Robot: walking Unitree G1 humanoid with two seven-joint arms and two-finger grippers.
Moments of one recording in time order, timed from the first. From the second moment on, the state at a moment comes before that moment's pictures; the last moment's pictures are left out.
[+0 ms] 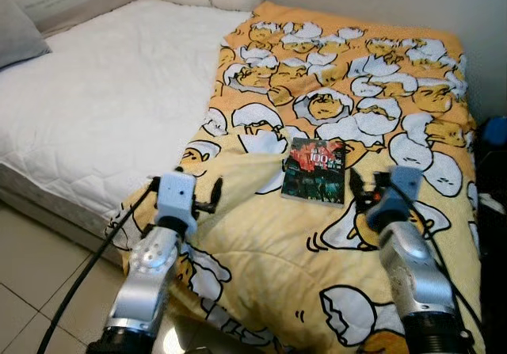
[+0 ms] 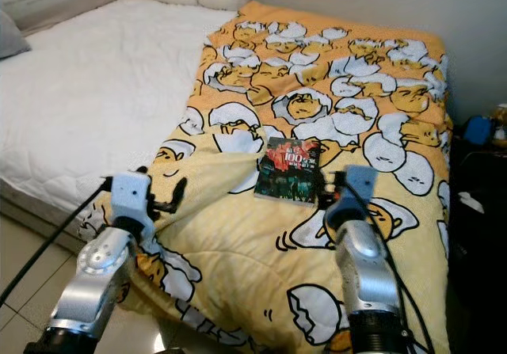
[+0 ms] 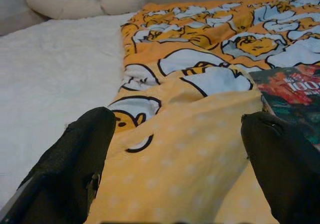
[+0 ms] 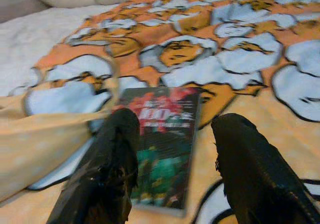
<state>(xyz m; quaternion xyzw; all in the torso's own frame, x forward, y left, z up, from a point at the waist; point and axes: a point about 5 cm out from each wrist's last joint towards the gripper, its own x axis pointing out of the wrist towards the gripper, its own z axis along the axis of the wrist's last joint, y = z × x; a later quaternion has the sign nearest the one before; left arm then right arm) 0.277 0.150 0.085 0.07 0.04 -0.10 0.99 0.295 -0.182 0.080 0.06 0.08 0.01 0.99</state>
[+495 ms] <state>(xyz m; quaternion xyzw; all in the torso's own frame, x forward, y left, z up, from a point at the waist) 0.275 0.152 0.083 0.09 0.05 -0.14 0.99 0.327 -0.202 0.076 0.05 0.12 -0.02 0.99</state>
